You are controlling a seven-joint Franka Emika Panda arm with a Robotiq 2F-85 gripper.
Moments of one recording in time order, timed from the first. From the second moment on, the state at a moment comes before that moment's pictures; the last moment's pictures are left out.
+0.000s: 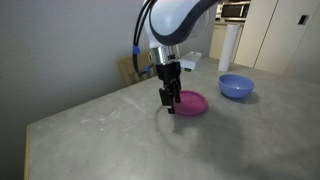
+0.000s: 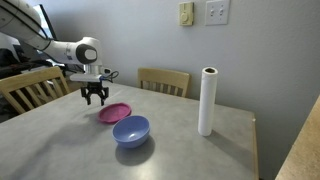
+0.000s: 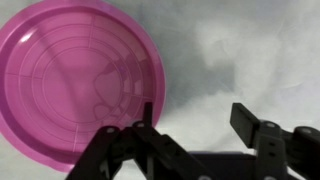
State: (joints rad) arm 0.16 0.86 0.16 -1.36 -0.08 1.98 -0.19
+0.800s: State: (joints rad) arm 0.07 0.66 0.19 -1.47 -0.04 1.94 -0.44
